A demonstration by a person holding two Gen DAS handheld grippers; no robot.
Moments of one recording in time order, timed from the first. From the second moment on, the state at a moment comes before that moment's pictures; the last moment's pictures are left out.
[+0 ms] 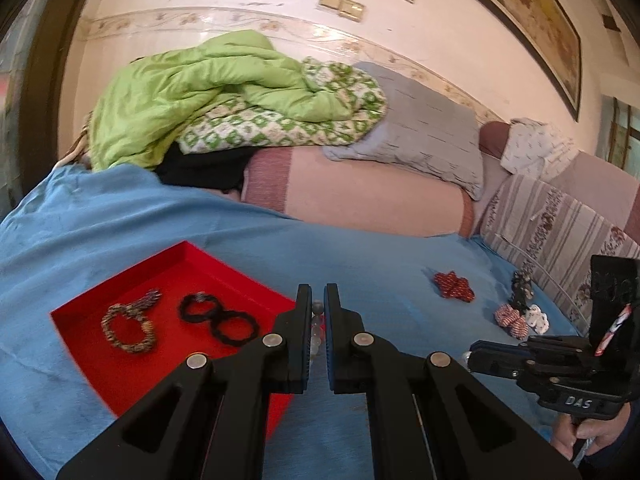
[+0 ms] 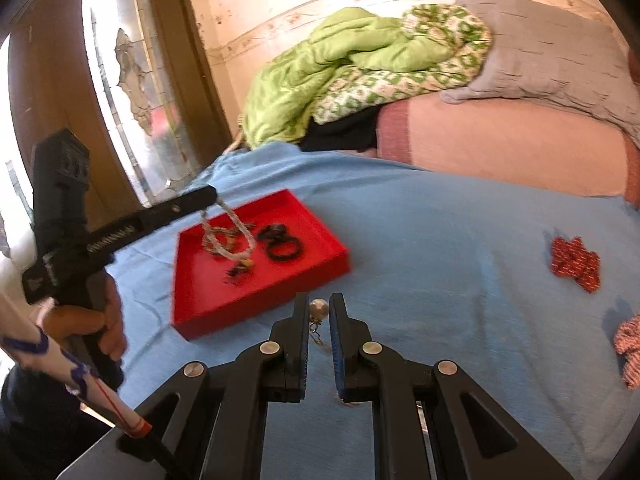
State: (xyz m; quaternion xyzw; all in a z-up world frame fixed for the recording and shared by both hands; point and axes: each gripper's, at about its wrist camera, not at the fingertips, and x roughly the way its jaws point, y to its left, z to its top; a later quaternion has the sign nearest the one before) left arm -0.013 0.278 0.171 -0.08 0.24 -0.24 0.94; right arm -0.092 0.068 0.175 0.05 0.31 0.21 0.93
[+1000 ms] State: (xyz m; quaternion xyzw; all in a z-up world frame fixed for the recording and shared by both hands) left arm 0.041 0.366 0.109 -0.17 0.34 -0.13 0.91; right arm 0.048 0.188 0.126 0.09 0.42 0.25 0.87
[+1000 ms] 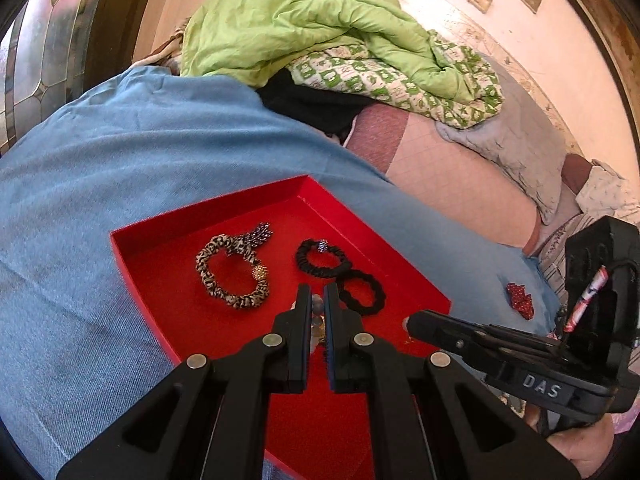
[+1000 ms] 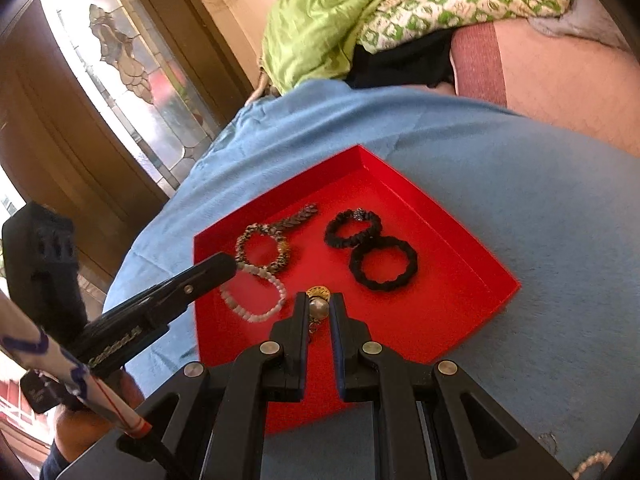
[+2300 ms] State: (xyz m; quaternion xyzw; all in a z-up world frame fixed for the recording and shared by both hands) left arm 0.053 0.371 0.093 -0.16 0.37 -0.10 0.91; right arm 0.086 0.200 0.089 0.09 0.47 0.19 0.85
